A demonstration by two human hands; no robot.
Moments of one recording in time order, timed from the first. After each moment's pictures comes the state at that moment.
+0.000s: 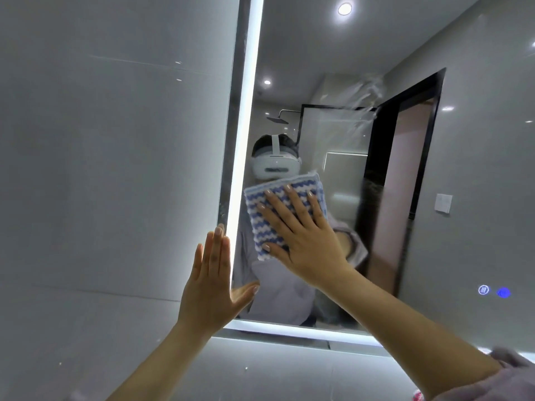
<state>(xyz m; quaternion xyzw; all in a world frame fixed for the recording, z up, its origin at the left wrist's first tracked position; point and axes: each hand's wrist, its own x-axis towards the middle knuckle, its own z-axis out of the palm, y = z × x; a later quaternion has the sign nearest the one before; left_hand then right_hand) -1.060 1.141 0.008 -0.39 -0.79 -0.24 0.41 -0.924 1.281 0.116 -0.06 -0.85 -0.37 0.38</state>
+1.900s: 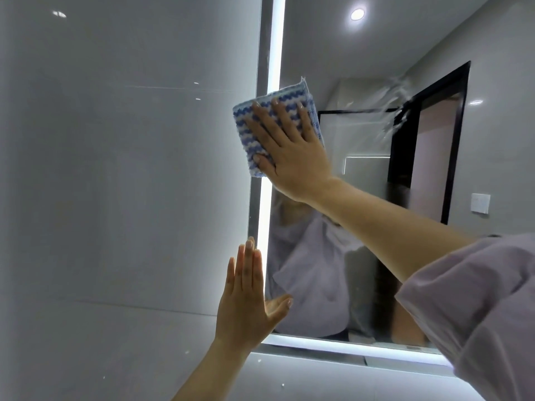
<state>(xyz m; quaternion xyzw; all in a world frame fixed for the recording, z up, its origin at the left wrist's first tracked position) -1.056 1.137 0.009 -0.39 -0.78 -0.25 0.42 -0.995 1.230 0.249 -0.05 -0.80 -0.38 0.47</state>
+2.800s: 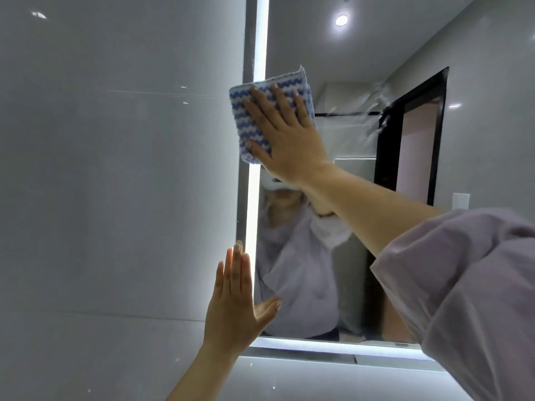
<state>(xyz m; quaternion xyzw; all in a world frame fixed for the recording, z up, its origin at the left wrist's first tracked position) -1.059 1.137 0.009 -0.40 -0.80 -0.26 0.37 -0.984 1.235 0.278 -0.07 -0.80 -0.35 0.48</state>
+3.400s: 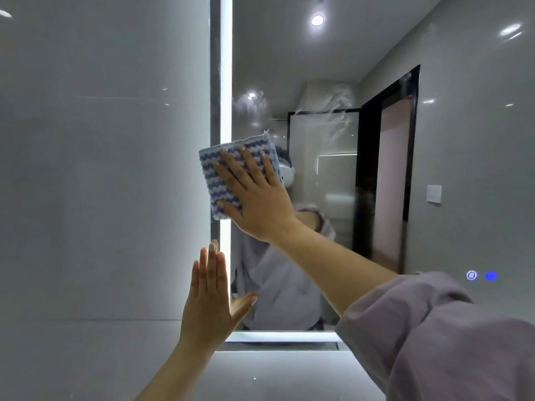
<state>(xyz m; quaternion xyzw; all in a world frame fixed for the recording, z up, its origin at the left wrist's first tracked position) -1.052 1.135 0.013 -0.38 -0.79 -0.21 0.43 -0.979 1.240 0.191 -0.07 -0.83 -0.34 0.44</state>
